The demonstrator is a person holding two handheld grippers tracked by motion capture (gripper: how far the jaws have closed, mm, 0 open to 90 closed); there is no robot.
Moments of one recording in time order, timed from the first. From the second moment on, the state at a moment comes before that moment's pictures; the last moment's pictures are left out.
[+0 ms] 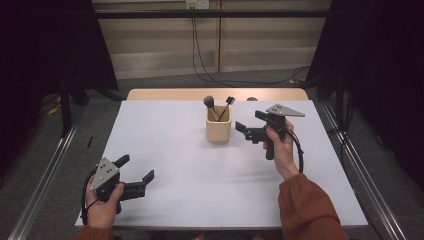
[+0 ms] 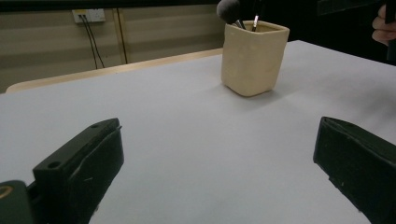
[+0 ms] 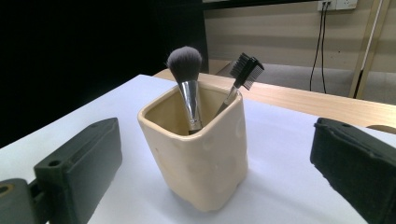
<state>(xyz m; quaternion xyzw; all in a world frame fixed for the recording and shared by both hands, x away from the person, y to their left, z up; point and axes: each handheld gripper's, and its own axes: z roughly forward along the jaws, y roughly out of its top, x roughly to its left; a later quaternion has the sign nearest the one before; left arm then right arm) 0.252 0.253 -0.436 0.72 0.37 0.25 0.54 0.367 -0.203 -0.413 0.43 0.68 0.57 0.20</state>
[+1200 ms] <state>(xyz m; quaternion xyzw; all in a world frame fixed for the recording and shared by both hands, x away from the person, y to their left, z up) 0.250 0.254 -0.436 0.72 0.37 0.25 0.54 0.314 -0.249 -0.412 0.44 0.67 0.54 0.24</state>
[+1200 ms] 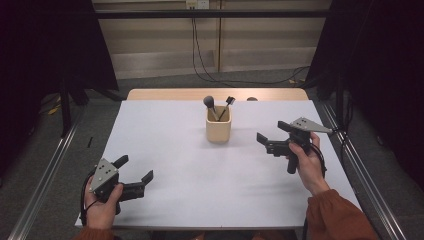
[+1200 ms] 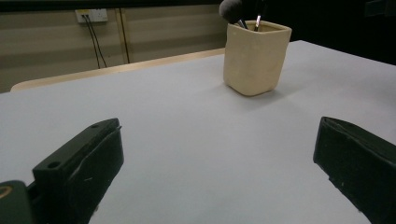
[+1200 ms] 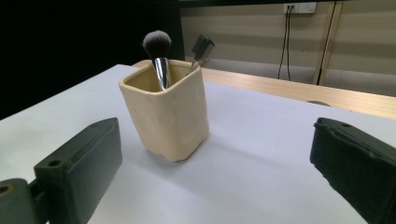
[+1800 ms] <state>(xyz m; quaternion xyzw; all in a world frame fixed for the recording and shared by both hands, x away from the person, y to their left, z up) 0.246 0.253 -0.436 0.71 0.38 0.26 0.53 0.279 -0.284 -0.417 0.46 0.67 0.52 0.26</state>
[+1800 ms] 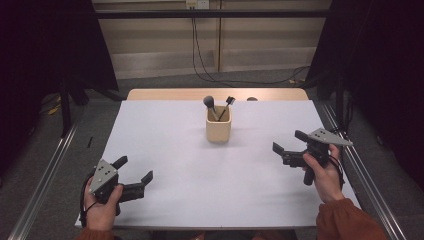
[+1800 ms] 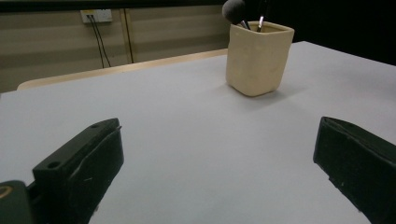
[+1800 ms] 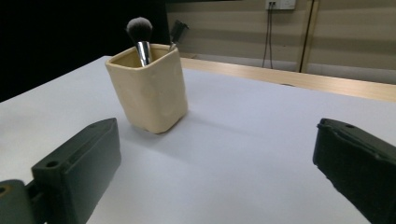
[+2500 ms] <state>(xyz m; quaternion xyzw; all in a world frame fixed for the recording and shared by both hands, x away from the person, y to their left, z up) 0.240 0.253 -0.434 0.71 0.37 0.26 0.53 0.228 -0.310 -0.438 0.48 0.66 0.51 0.28</state>
